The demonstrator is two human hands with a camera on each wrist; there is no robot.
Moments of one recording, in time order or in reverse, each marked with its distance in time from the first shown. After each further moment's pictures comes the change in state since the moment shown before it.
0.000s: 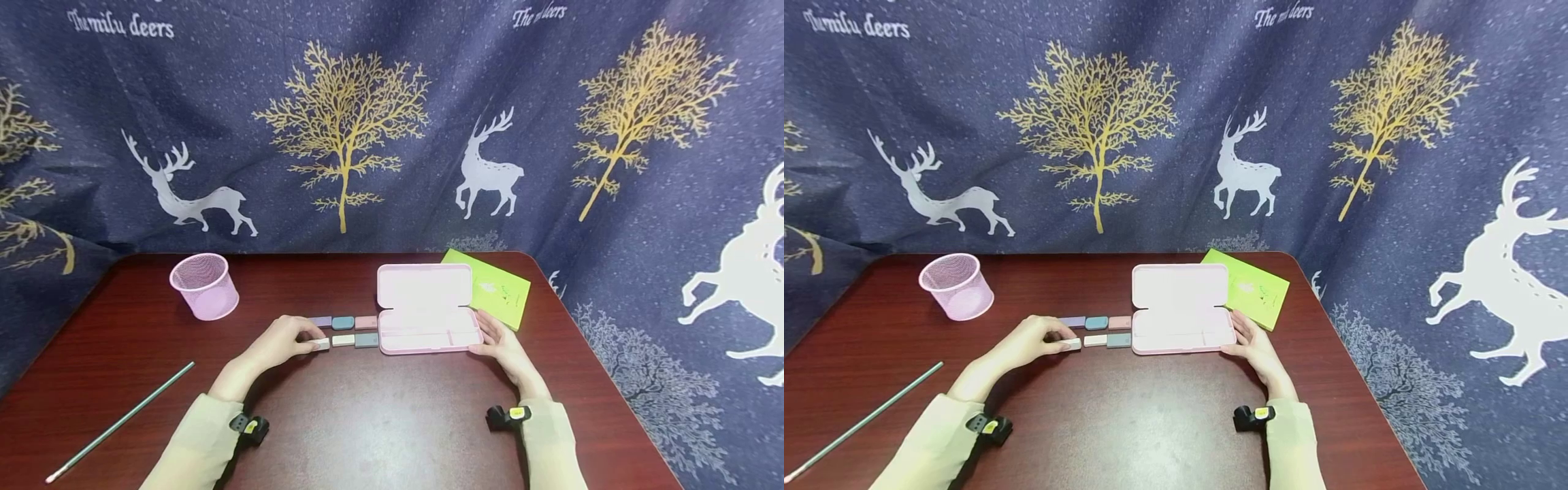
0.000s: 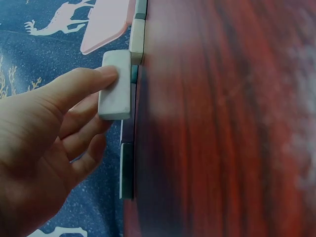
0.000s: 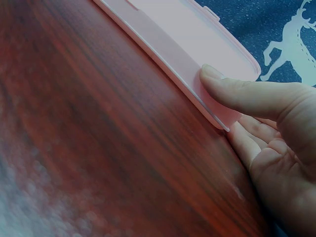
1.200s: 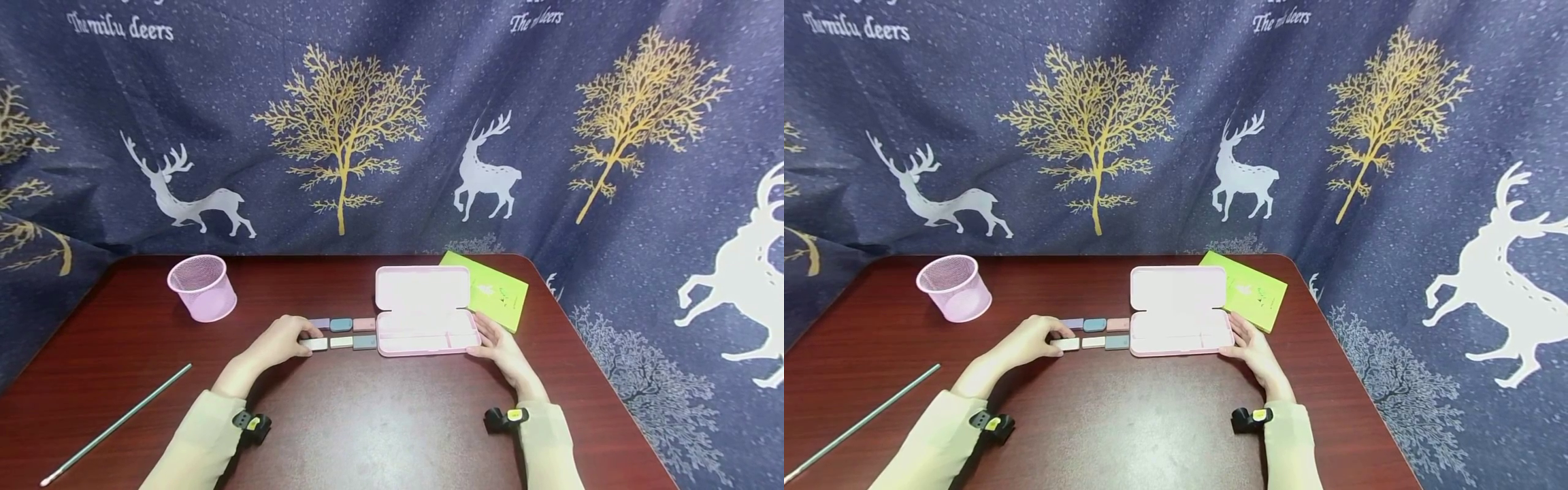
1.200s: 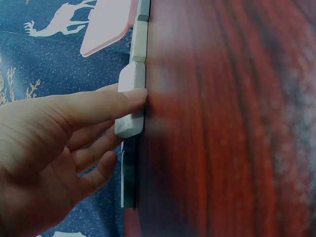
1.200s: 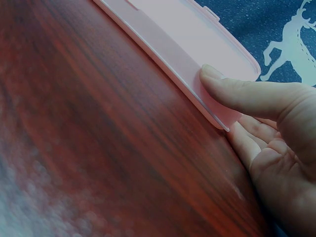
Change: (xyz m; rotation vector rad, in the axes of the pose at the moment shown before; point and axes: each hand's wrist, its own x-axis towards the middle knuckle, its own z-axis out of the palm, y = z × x) left_hand 0.008 0.001 0.000 0.052 -0.055 -0.094; right_hand -0.001 0.000 0.000 -0.009 0.006 -0.005
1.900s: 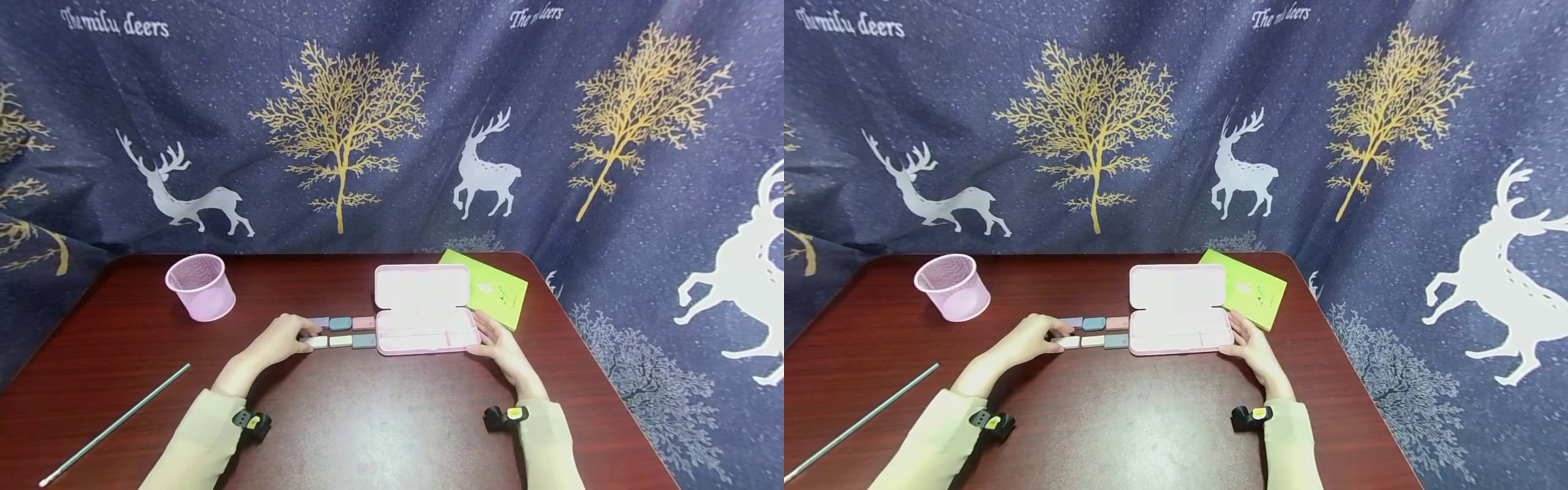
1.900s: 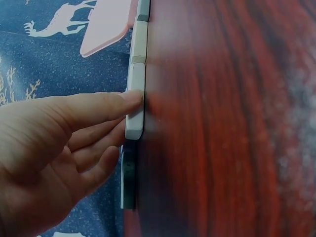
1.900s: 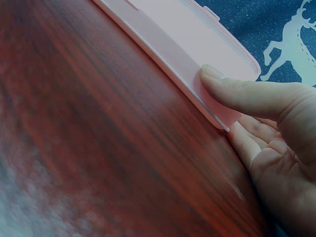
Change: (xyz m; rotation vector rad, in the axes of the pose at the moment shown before) left_hand 0.001 0.003 0.000 -0.003 -0.017 -0.018; right_hand 0.001 -0.001 -0.001 -0.005 0.005 0.028
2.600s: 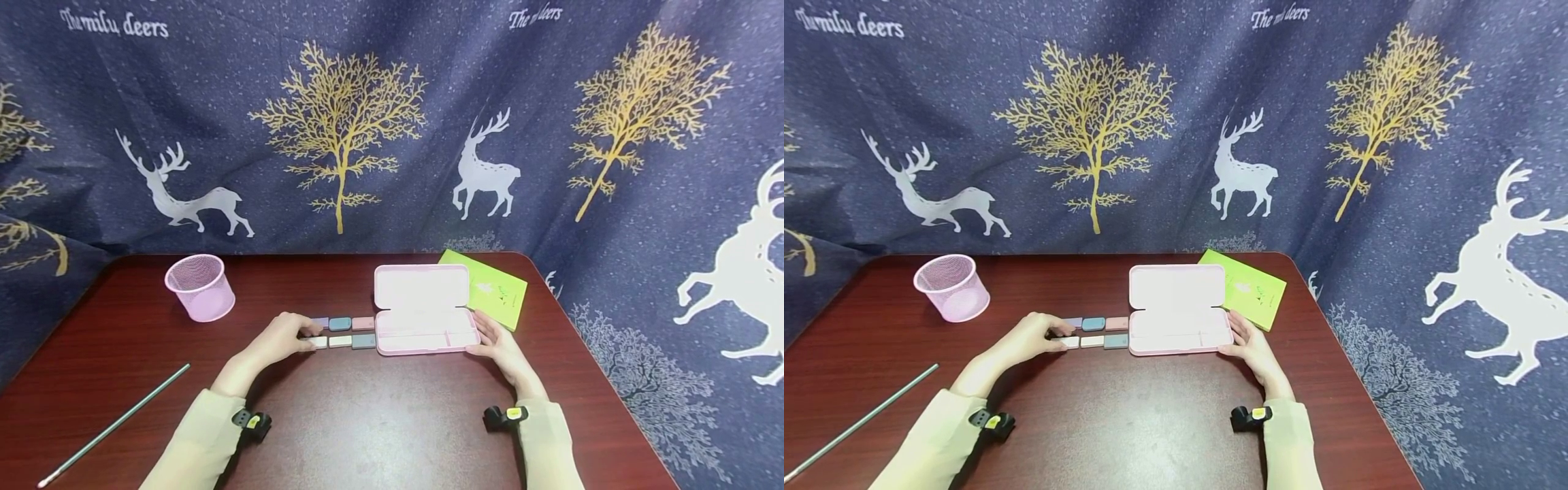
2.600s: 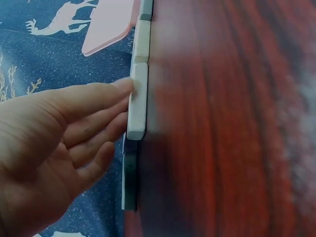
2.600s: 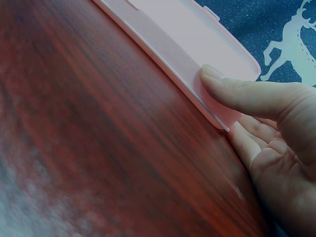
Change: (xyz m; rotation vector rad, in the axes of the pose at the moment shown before) left_hand 0.003 -0.002 0.000 -0.034 0.035 0.023; right_hand -0.001 -0.001 0.001 0.003 0.002 -0.006
